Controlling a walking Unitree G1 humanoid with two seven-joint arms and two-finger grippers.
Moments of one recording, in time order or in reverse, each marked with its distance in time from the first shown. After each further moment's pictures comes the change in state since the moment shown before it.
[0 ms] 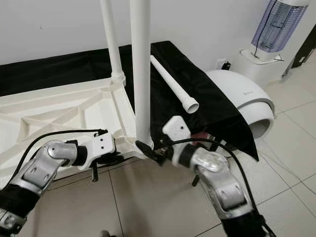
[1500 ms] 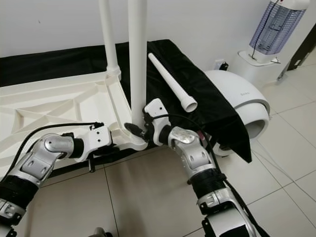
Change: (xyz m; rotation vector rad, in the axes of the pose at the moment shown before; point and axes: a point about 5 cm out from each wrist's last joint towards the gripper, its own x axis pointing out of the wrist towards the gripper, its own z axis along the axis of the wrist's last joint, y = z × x) left arm 0.004 0.012 0.002 0.019 -0.039 0.047; right arm 0.073 -0.029 -0.022 0.093 0.029 -0.050
